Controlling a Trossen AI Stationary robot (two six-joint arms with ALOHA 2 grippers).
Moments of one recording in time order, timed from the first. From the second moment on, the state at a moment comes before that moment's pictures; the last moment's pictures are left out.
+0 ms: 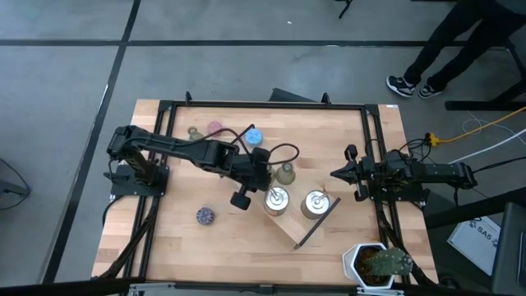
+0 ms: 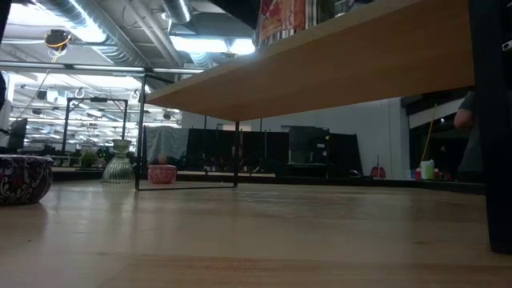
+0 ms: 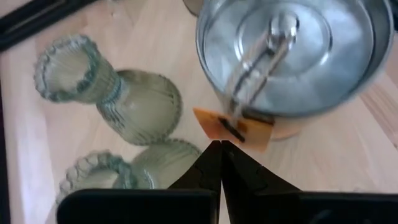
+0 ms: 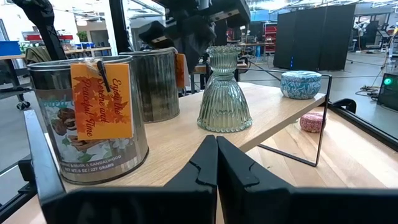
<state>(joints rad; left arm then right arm) -0.13 1.68 1.56 -0.79 -0.06 0.30 0.05 0.00 0.01 0.02 -0.08 0.07</state>
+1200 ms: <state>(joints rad) -0.16 1.69 1.56 -0.69 0.00 0.22 0.05 0.00 0.01 0.02 -0.08 0.07</state>
